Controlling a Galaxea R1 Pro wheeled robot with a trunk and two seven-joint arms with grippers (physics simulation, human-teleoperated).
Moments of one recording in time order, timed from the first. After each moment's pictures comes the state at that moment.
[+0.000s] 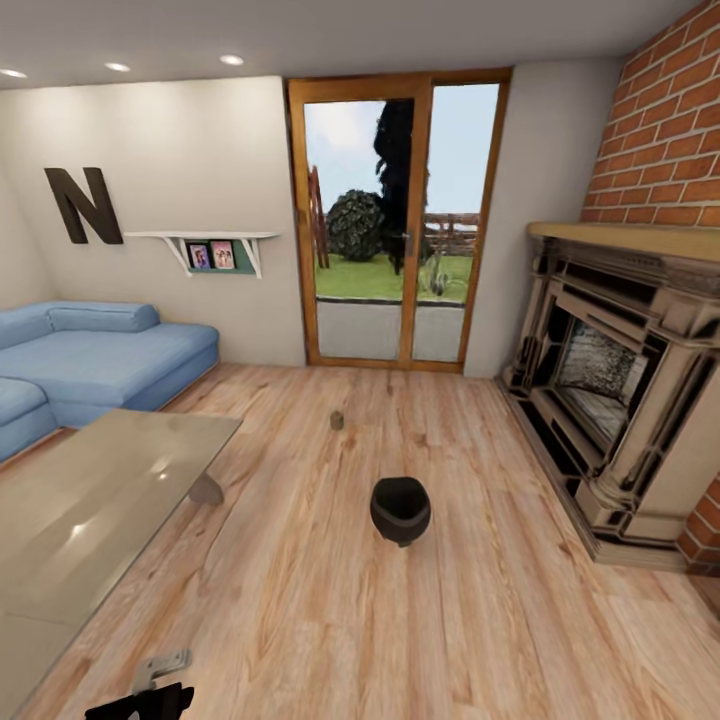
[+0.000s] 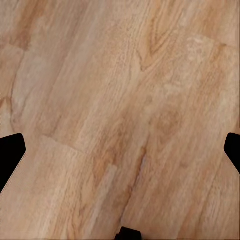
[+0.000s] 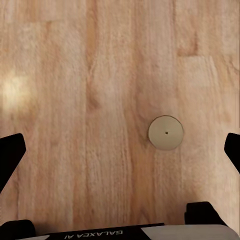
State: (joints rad) left arm -0.43 0.24 -0.36 -0.29 0.62 0.14 0.03; right arm -0.16 0.13 0.29 -0.53 -0.38 0.04 -0.24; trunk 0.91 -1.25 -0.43
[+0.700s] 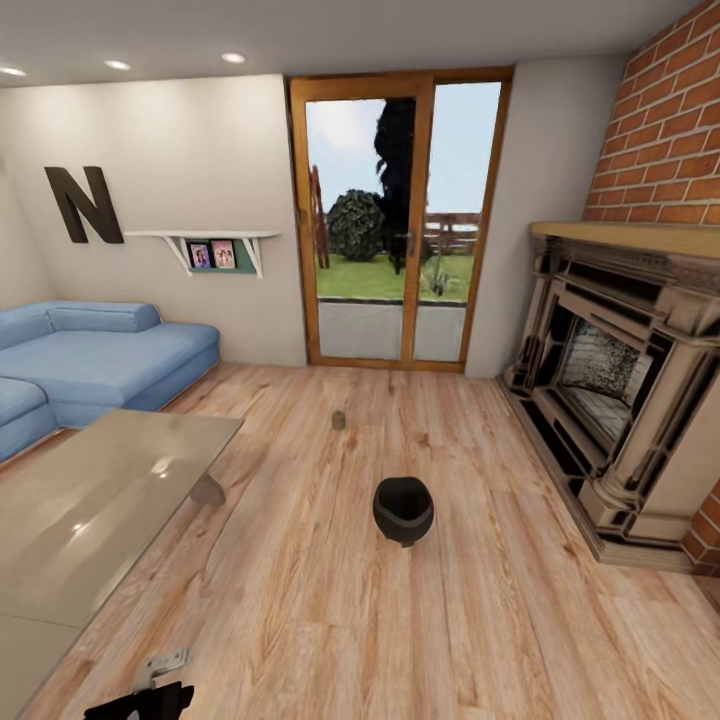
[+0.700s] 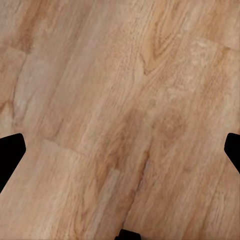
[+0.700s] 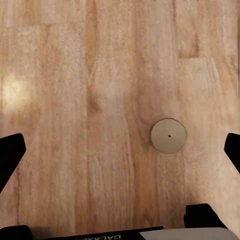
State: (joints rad) left arm -0.43 0.24 -0.36 -0.29 0.63 0.14 0.03; right arm -0.16 0.12 0.29 -0.53 -0.38 0.03 -0.24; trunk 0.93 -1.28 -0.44
